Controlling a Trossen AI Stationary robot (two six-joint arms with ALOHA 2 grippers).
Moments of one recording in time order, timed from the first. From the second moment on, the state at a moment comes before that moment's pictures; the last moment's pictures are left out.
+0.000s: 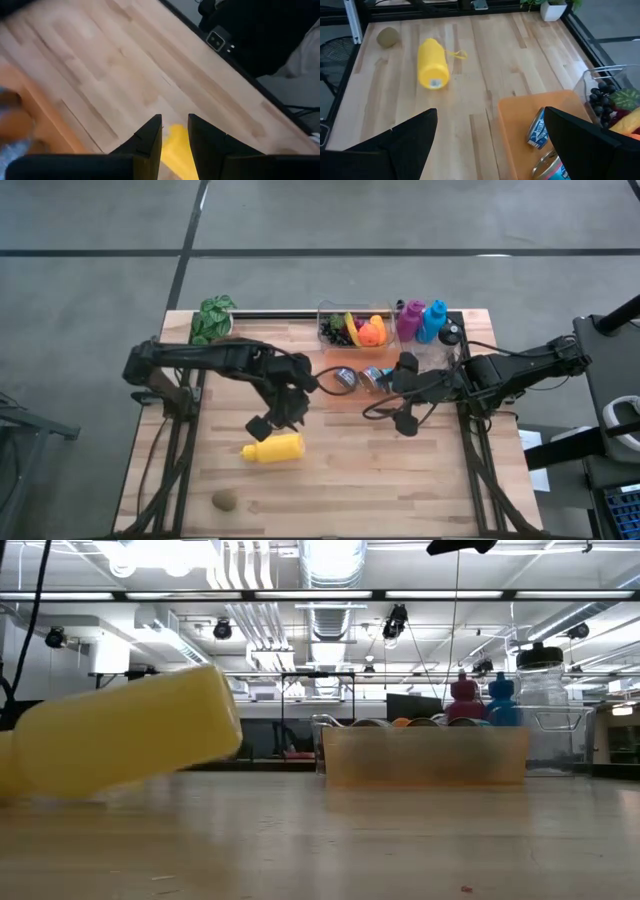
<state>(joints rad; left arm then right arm) -0.09 1.68 1.78 -1.16 0.41 0.54 0.29 1.15 1.17 -0.69 0.35 0.29</state>
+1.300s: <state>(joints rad) -0.18 1.47 1.08 -1.25 0.21 -0.18 0.29 1.15 1.17 -0.69 0.33 0.28</state>
